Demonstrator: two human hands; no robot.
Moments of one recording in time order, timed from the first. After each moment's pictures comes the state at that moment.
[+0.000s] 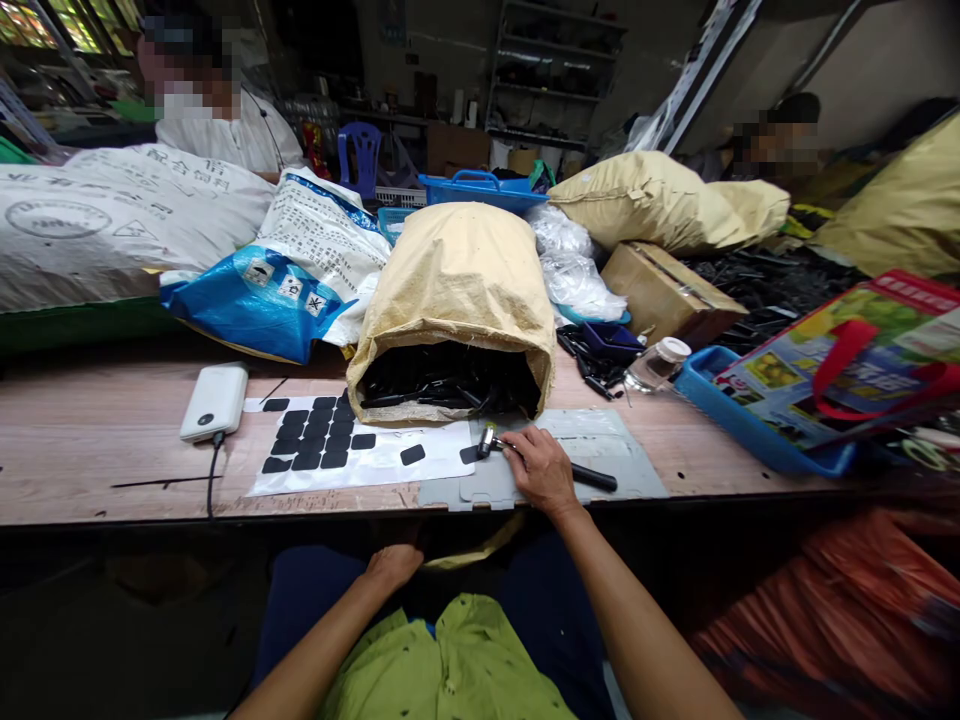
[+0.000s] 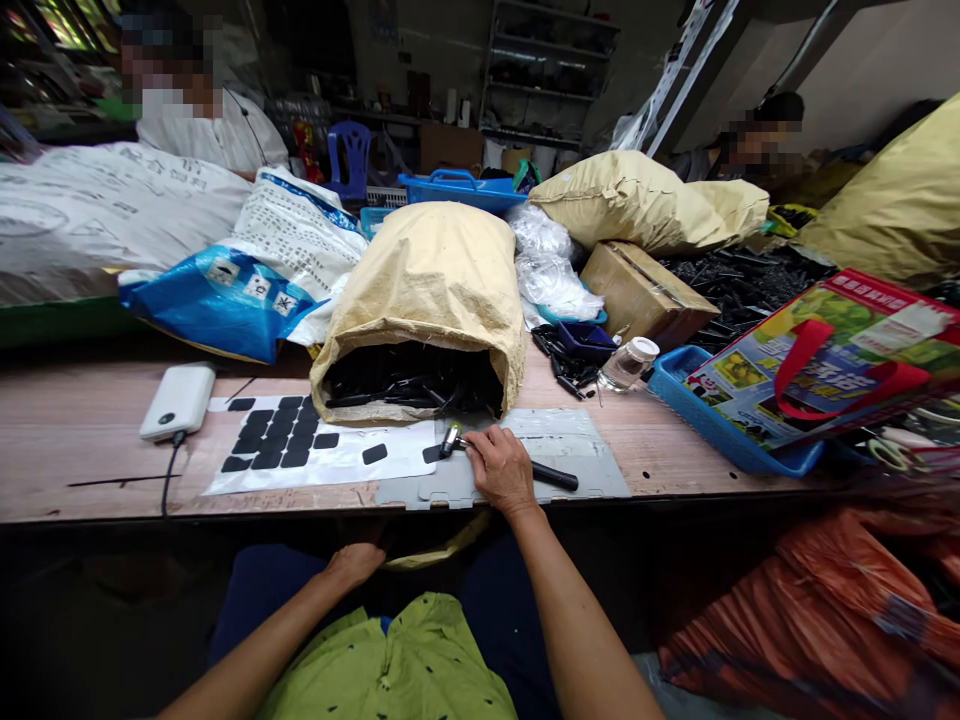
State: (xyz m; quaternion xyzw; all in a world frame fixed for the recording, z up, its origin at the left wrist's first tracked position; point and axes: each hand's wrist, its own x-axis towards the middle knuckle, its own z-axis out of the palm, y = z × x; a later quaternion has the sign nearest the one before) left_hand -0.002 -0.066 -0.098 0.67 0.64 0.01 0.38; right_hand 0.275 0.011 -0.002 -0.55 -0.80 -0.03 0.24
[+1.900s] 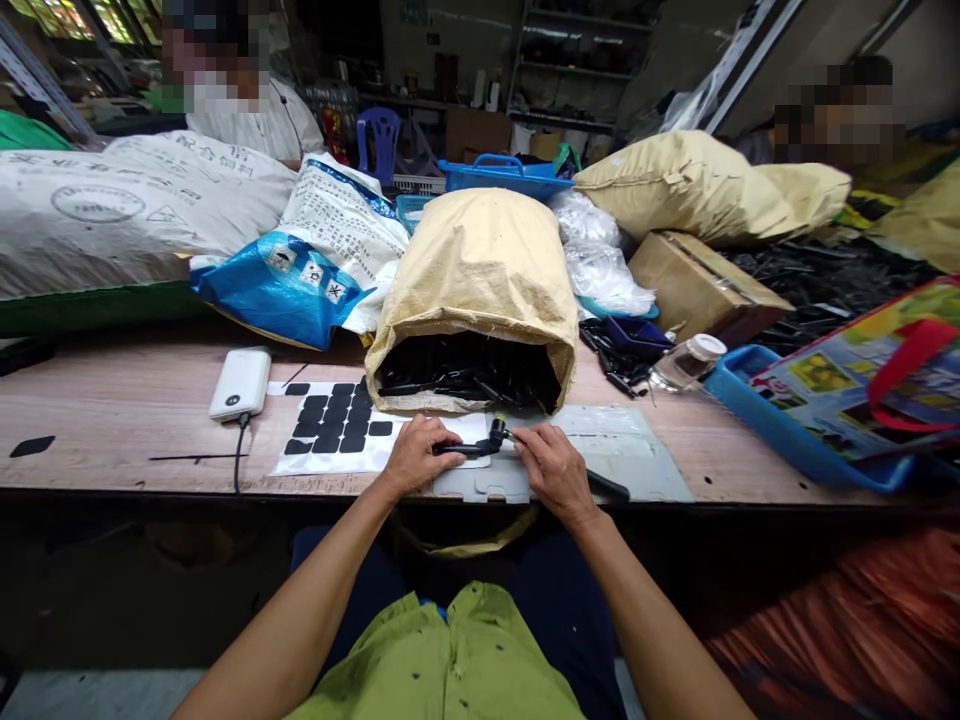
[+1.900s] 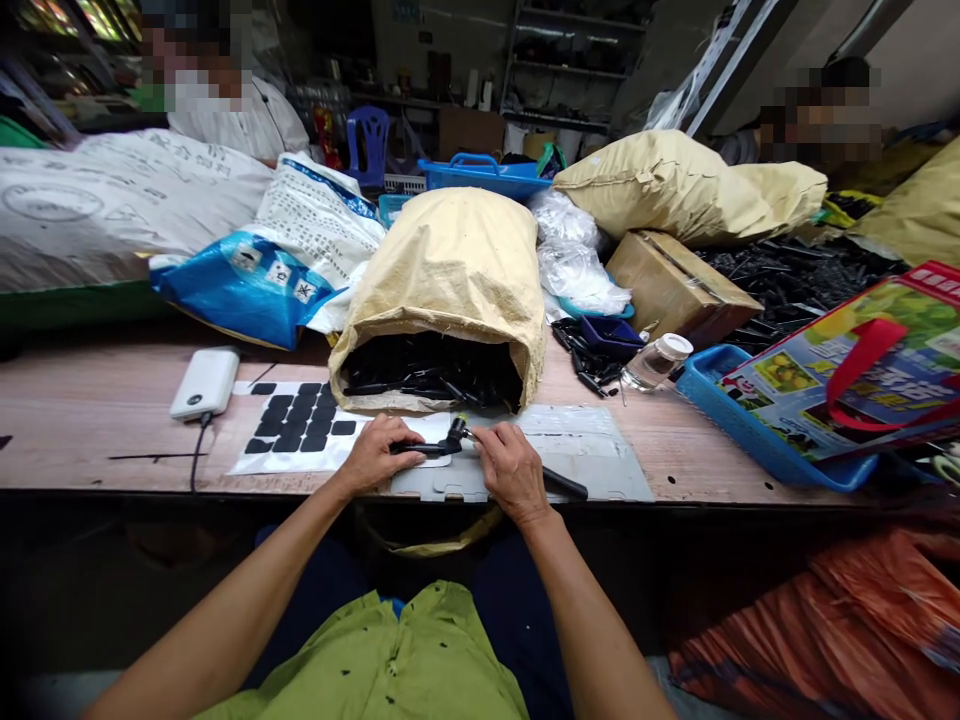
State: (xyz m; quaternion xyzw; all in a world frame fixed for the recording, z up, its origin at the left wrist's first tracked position) left_hand -0.010 0.032 0.000 0.79 0.51 0.25 0.25; right_hand 0.261 0.003 0.012 -0.50 -0.81 0.01 0.30
